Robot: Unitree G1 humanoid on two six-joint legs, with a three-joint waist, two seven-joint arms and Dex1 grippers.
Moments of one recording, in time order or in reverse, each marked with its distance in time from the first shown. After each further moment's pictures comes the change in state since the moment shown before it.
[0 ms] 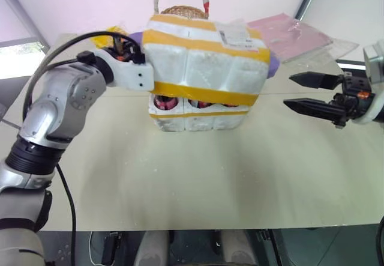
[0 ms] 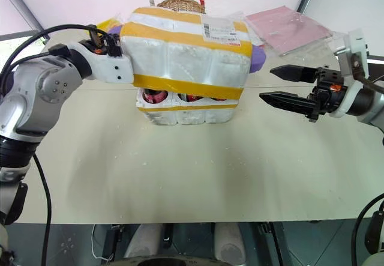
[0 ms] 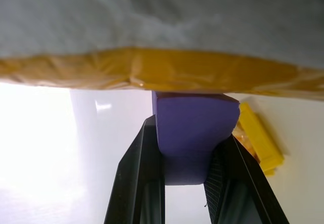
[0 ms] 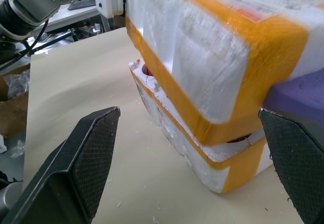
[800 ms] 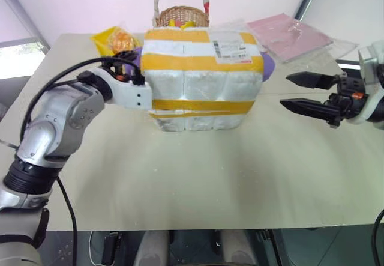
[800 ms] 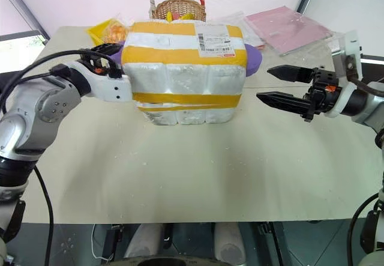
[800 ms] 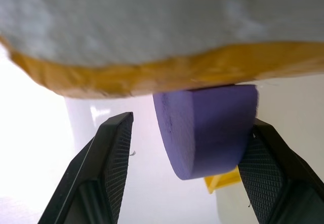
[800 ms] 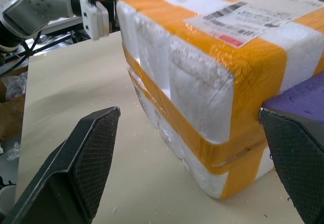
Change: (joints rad) left arm 0.188 0.009 0.118 -0.115 0.019 -0.051 -0.006; right arm -0.017 0.023 0.036 0.025 -0.024 -0.040 0.003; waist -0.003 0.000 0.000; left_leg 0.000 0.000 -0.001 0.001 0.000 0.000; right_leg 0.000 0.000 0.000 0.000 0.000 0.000
